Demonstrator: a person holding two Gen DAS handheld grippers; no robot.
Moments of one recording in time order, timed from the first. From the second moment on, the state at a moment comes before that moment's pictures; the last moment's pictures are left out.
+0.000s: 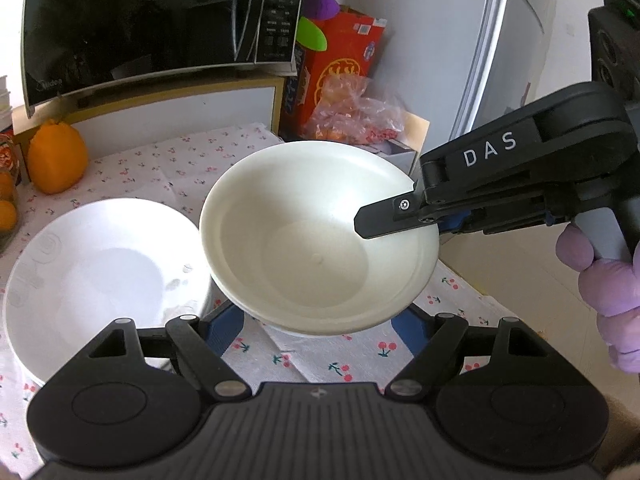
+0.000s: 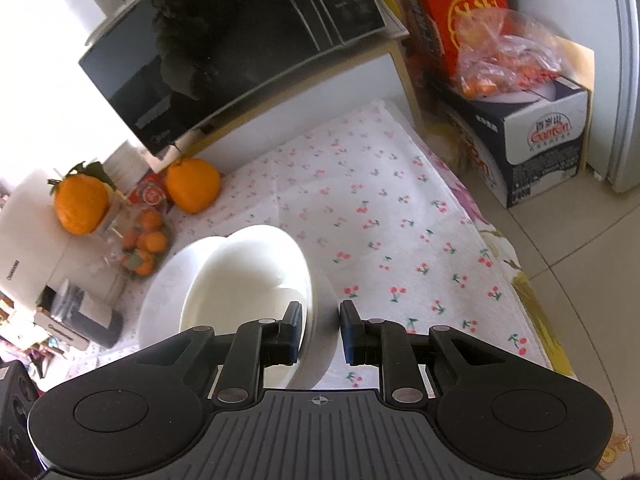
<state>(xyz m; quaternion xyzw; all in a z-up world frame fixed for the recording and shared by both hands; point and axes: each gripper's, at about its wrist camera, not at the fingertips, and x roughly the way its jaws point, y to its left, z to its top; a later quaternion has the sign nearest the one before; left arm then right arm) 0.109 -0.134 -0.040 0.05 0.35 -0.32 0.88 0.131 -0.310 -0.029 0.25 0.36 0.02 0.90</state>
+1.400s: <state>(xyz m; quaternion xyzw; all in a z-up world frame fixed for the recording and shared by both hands) 0.156 -0.043 -0.027 0.03 0.38 -0.24 0.89 0.207 -0.213 -0.029 0.28 0.35 0.08 0.89</state>
